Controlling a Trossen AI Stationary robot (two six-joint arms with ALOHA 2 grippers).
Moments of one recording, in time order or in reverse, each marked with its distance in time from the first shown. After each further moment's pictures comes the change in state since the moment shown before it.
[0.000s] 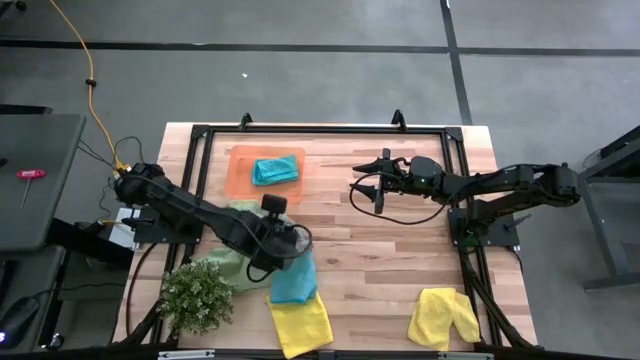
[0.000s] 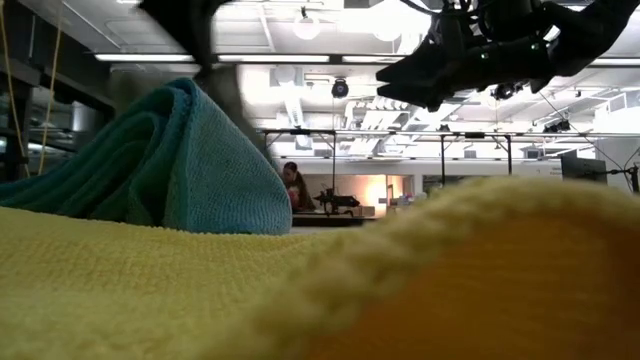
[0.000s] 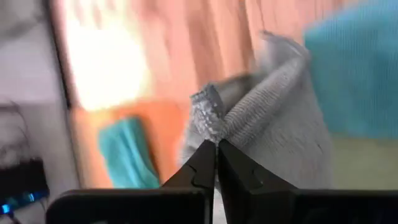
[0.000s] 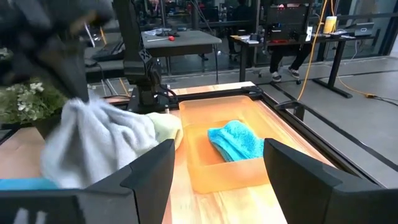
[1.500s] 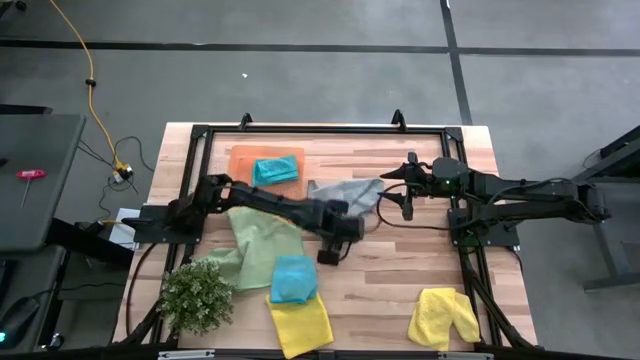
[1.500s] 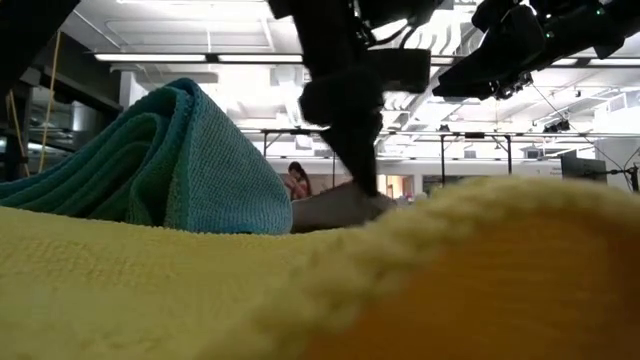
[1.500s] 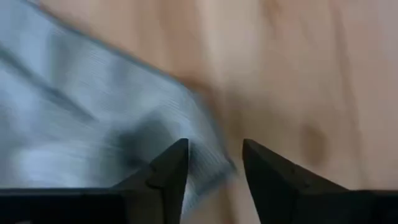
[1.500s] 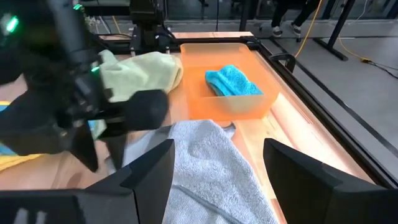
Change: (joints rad) left arm 0.250 0.538 0.288 0.370 0.383 0.191; right arm 0.021 -0.443 0.000 -0.678 0.033 -0.086
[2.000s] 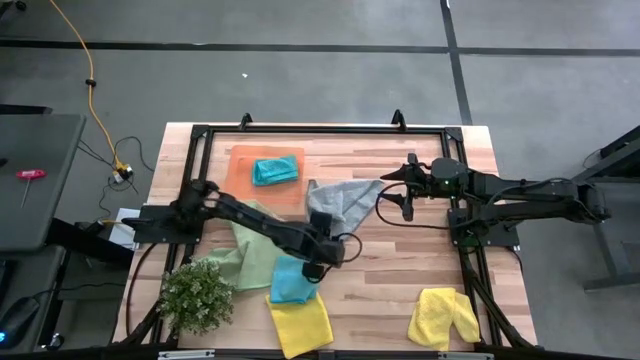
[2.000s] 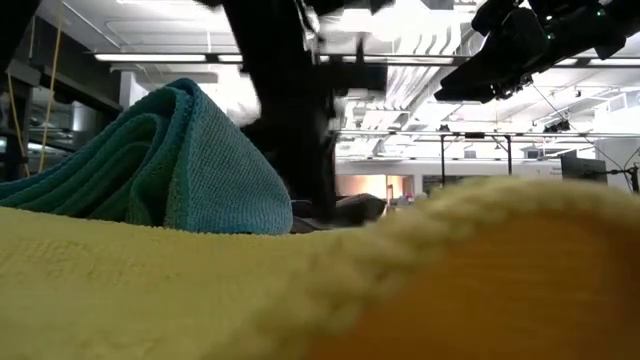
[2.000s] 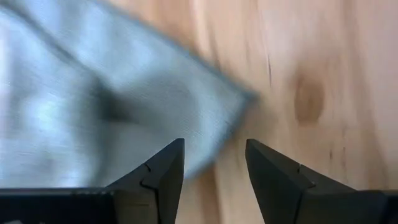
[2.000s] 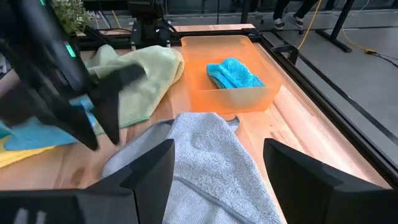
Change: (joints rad) left arm -0.133 -0.150 -0.289 0.200 -0.266 -0.073; right arm 0.000 0.000 0.000 -0.025 -0.004 0.018
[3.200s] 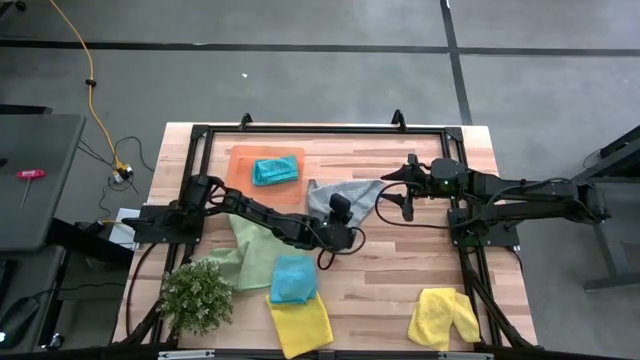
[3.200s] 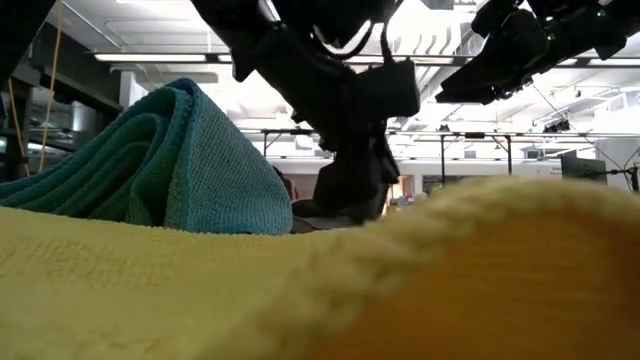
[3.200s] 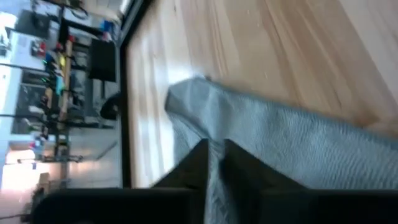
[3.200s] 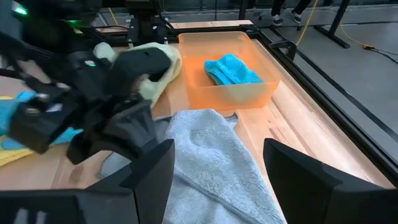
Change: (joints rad) left arm 0.087 0.056 -0.167 0.721 -0.316 0.673; right arm 0.000 0.000 0.000 -0.011 0.013 0.010
